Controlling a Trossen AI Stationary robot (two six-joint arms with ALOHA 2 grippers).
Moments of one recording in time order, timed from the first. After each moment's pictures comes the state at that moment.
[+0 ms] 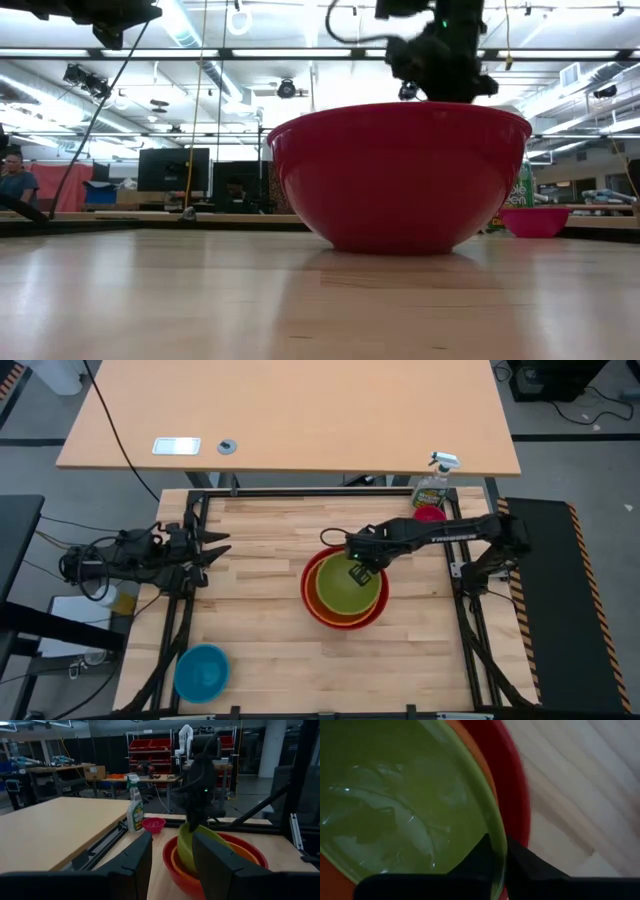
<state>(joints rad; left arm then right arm) -0.11 0.20 0.50 -0.25 -0.36 0.04 -0.05 1.64 1.38 -1.16 0.13 0.78</state>
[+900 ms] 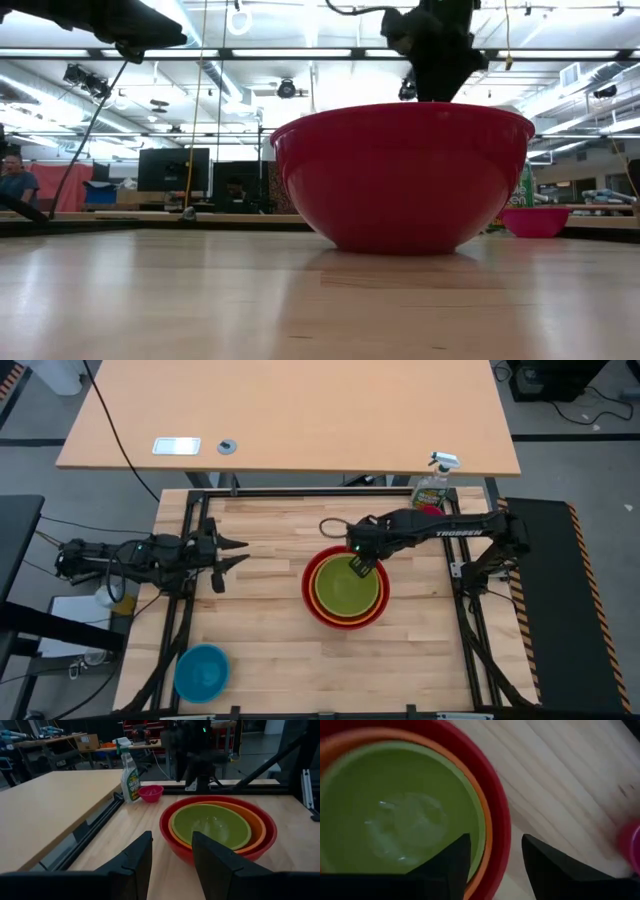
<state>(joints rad) -0.11 0.41 0.50 -0.23 -0.36 0.04 -0.04 1.65 1.53 -1.28 0.22 0.74</state>
